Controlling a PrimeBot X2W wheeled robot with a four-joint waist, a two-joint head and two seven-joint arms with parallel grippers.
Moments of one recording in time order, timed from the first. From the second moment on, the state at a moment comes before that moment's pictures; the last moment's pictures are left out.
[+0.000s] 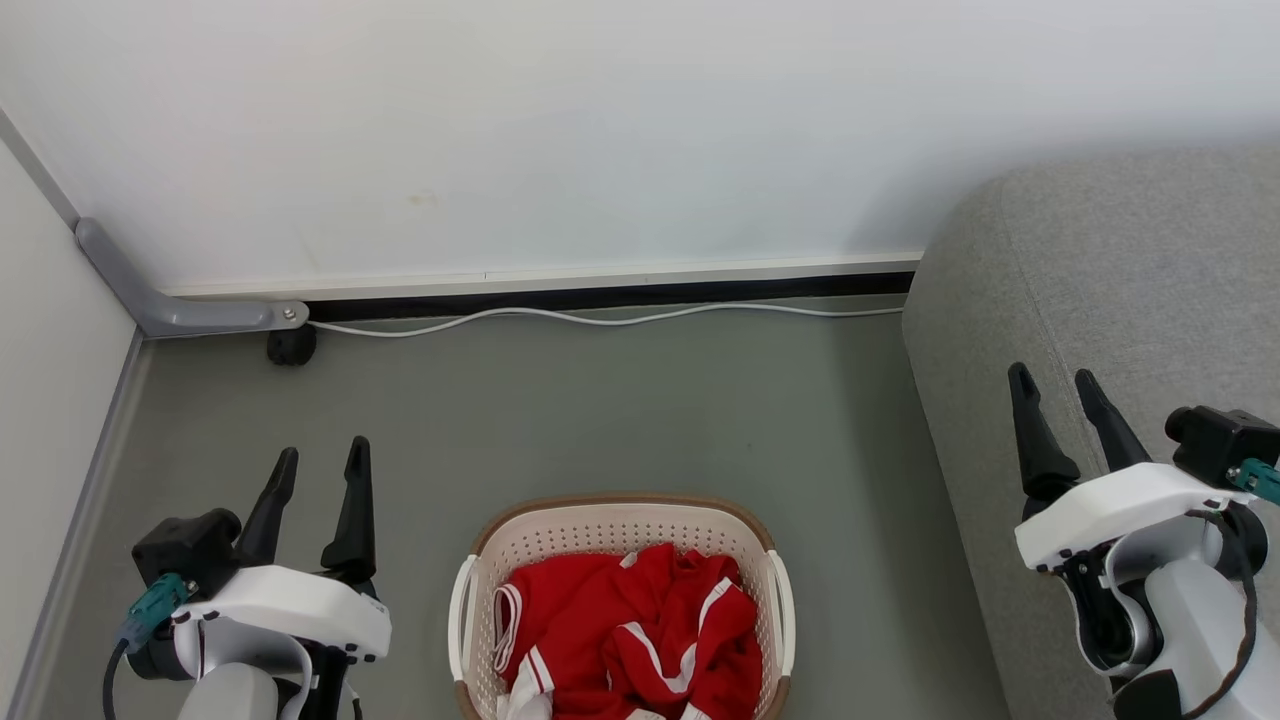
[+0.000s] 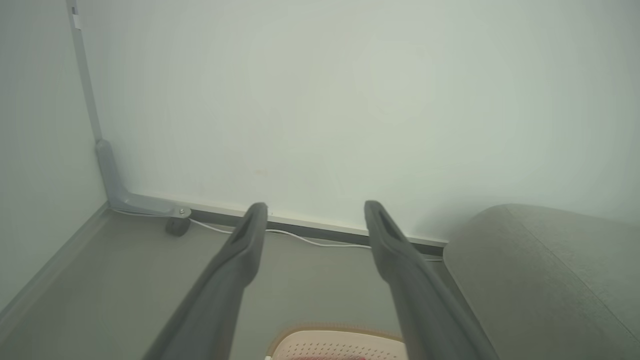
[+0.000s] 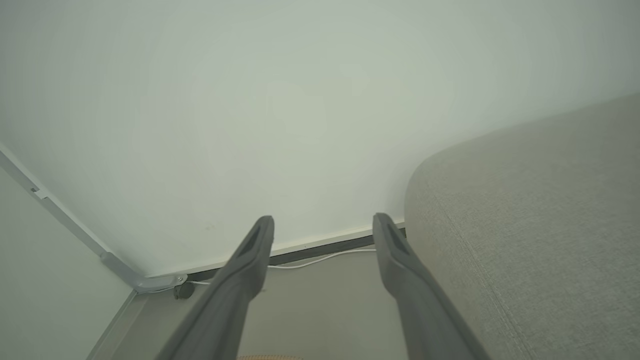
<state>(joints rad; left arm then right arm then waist) -0.19 0.06 0.03 0.43 -0.36 -0.12 -0.20 -0.38 -0.16 0.15 0.56 0.55 0.13 -0.20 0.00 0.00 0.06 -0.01</state>
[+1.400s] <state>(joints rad) -0.24 0.04 0.01 0.46 -0.15 -0.12 -0.25 -0.47 -0.18 0.13 0.53 0.34 0.13 -0.25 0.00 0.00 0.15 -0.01</state>
